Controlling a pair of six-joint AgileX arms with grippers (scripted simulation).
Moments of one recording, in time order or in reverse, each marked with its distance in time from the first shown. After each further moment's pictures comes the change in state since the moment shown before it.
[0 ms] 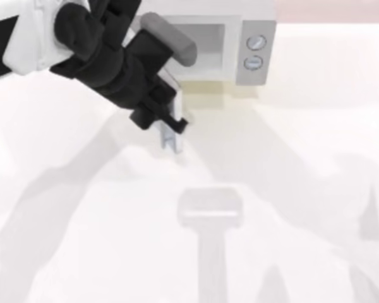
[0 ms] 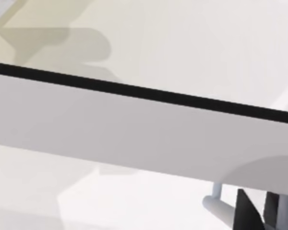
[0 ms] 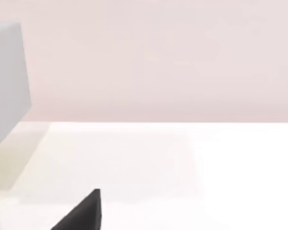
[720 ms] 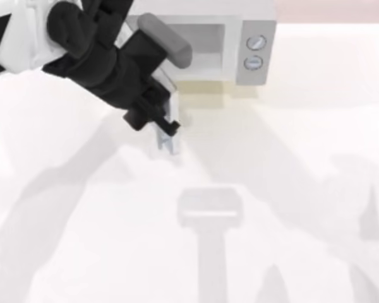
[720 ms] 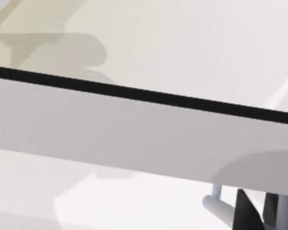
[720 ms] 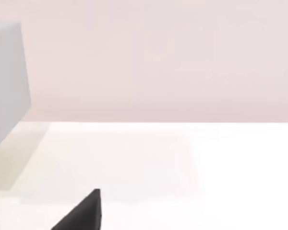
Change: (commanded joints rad) left arm 0.021 -0.007 -0.011 -0.015 0.032 0.057; right arm 0.000 0.000 0.000 0.000 0.000 0.000
